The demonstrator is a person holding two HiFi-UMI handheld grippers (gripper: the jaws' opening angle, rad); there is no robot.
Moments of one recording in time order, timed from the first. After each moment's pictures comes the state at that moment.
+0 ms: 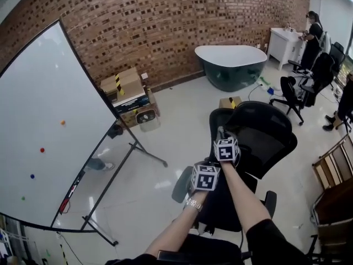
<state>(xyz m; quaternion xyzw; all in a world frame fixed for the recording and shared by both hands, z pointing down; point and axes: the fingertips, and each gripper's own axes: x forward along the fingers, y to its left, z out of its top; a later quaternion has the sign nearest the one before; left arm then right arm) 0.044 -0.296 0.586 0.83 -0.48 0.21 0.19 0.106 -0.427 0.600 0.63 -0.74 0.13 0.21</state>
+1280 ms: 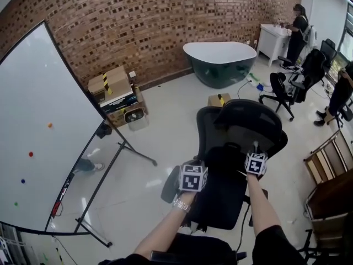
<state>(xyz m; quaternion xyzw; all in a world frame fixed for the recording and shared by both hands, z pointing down) 0.052 -0.297 0.582 0.84 -0.46 0.18 0.21 0.351 -0.342 0.674 0.75 -0.60 0.18 0.21</state>
